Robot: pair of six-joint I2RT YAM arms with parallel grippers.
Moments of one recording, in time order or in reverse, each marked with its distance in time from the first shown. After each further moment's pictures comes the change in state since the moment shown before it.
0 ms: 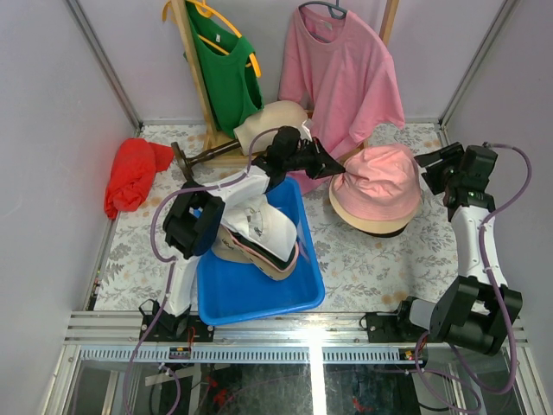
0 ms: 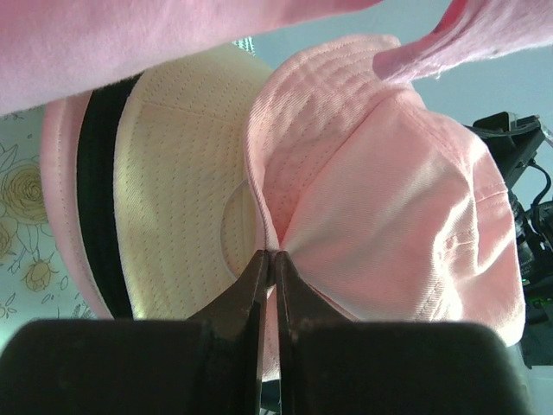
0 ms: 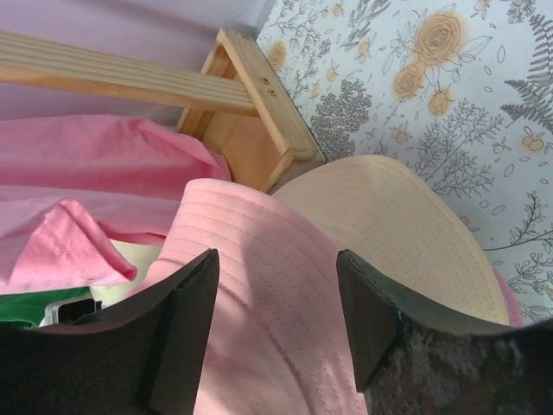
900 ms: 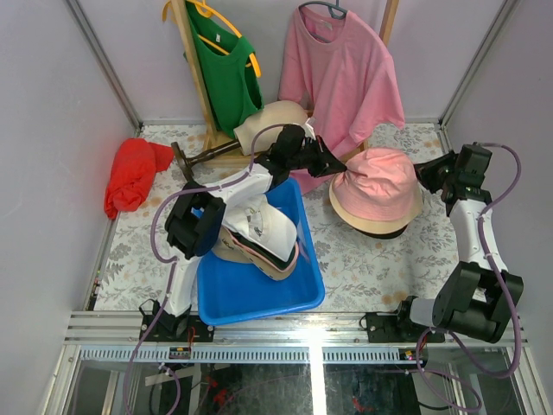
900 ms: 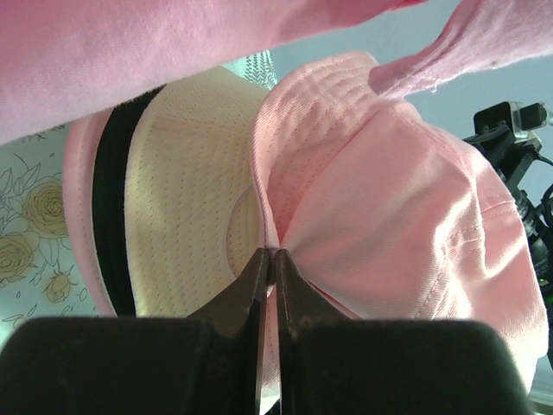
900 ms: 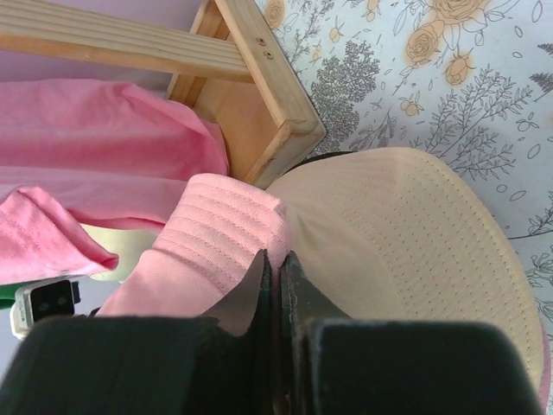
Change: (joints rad) left arm -0.014 0.024 0.075 -0.084 -0.056 0.075; right arm 0.002 0.081 0.013 0.005 -0.090 -0.020
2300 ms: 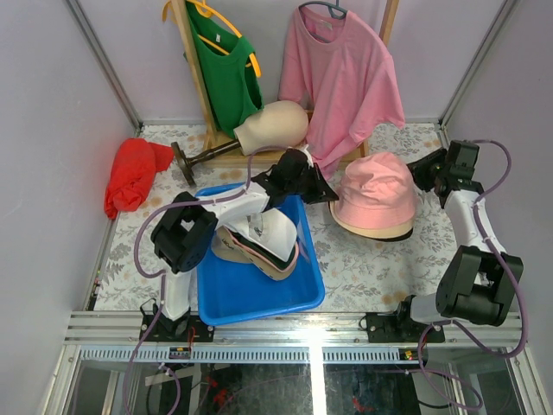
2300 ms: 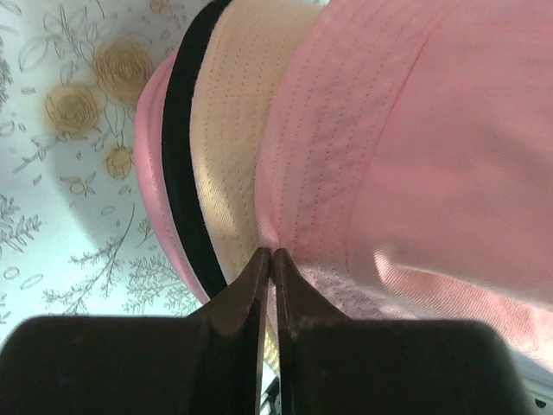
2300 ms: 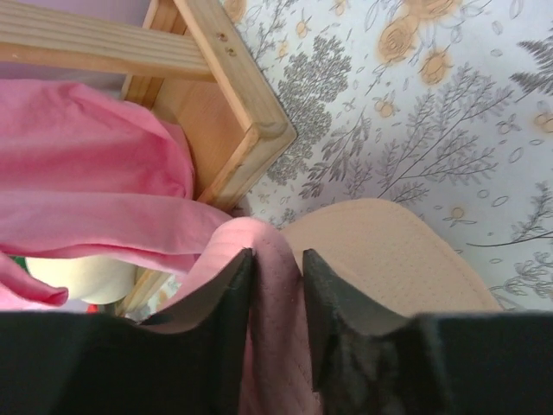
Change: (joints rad) left arm -0.093 -0.171 -0.269 -0.094 -0.148 0.066; right arm 0.058 0.091 0.028 -0.008 0.080 -0.021
